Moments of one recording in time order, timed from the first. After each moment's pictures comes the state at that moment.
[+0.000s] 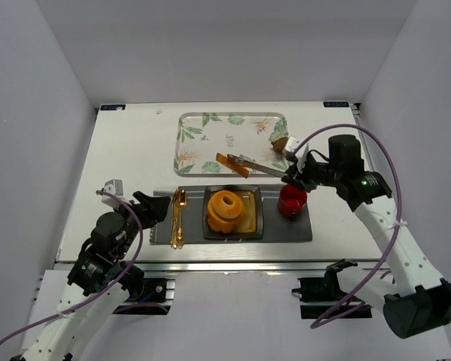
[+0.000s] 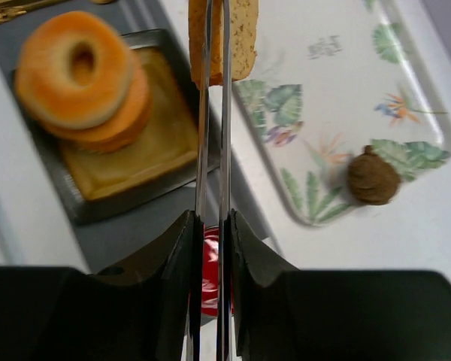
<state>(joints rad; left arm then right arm) -0.51 0.26 0.52 -0.48 -0.23 -0.73 0.32 1.06 1.08 -0.63 -0.61 -0.66</state>
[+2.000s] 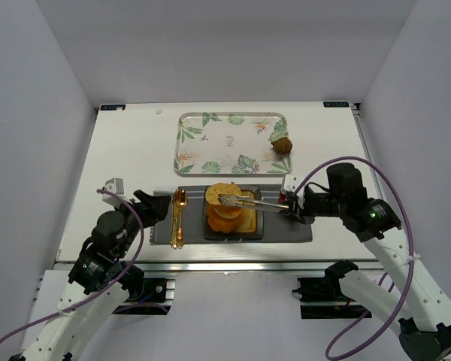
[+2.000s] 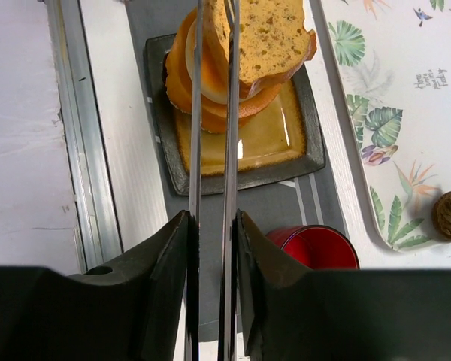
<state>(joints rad) -0.51 0.27 0.52 -0.46 -0.22 -0.73 0.48 0.79 0.92 -0.81 -0.68 -0.72</state>
